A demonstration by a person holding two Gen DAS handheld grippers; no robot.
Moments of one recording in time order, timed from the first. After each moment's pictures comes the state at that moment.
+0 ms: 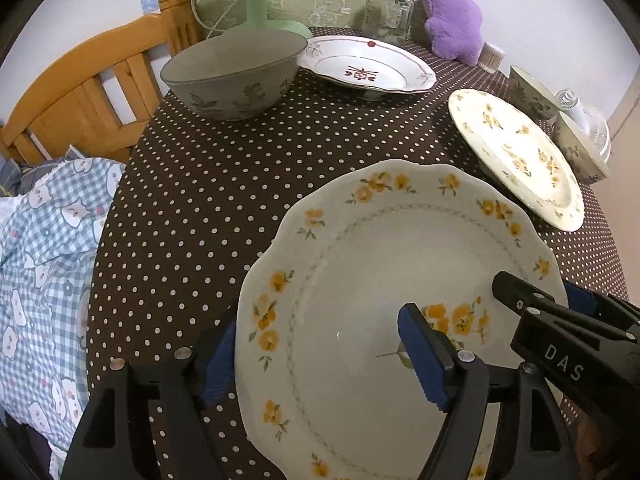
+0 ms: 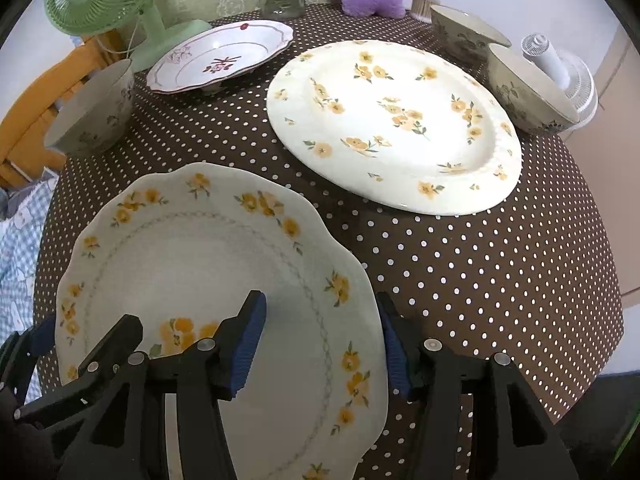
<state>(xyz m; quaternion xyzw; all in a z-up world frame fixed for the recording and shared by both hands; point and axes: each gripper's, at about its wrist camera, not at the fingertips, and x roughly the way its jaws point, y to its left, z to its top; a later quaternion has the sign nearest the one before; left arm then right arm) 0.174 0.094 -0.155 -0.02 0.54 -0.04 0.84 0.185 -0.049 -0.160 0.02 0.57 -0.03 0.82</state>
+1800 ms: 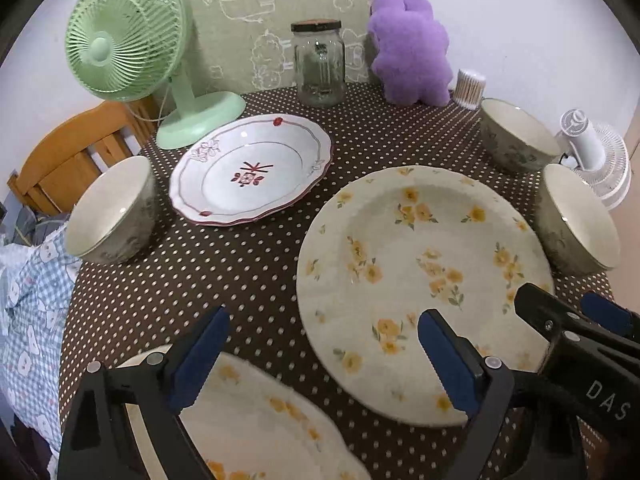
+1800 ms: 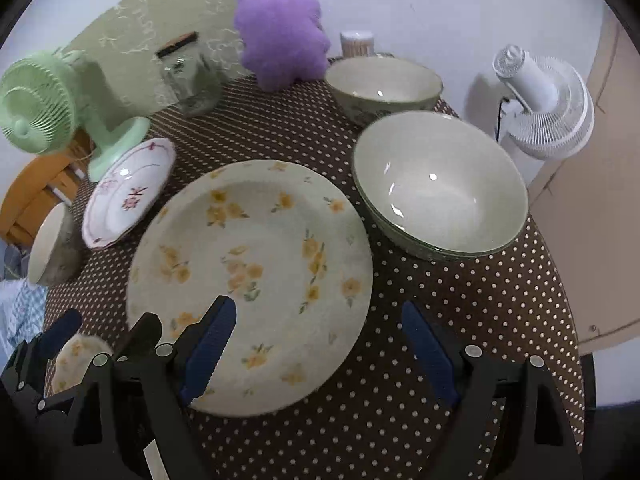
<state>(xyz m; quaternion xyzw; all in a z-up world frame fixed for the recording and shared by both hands) 0.258 -0.057 -0.126 0.02 0.48 0.02 0.88 0.269 -0.216 -0.123 0.08 0.52 -0.02 0.85</state>
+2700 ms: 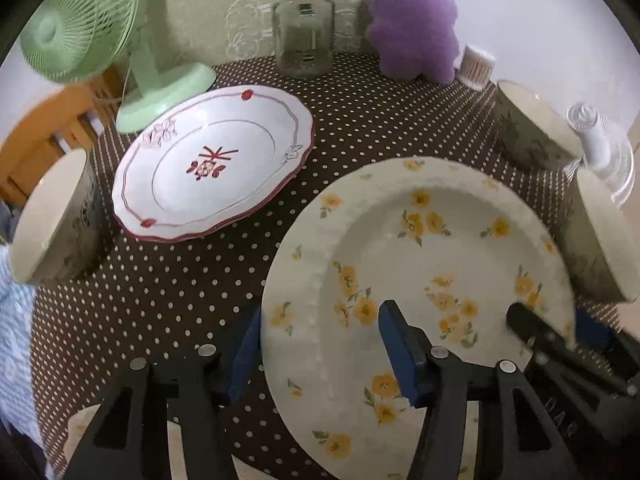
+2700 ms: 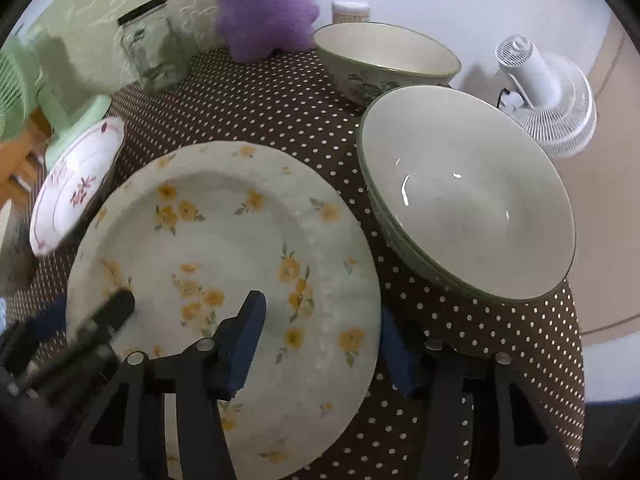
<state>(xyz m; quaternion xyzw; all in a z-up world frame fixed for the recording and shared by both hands) 0.310 -0.057 -0.154 -0.01 0.53 -0.01 0.85 0.306 -0.207 -0.163 0.03 0.54 -0.06 0.84</state>
